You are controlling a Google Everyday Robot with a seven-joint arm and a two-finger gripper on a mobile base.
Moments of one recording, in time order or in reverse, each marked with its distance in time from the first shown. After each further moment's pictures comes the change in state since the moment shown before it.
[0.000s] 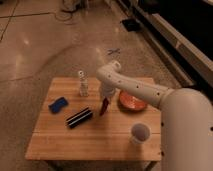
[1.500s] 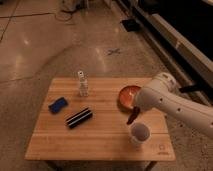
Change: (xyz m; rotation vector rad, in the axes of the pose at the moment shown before) arm -0.037 0.179 -0.112 0.094 0.228 0.218
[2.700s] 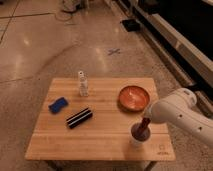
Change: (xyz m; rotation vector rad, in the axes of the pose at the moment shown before) arm -0.024 0.054 -0.002 0.037 -0.027 0.025
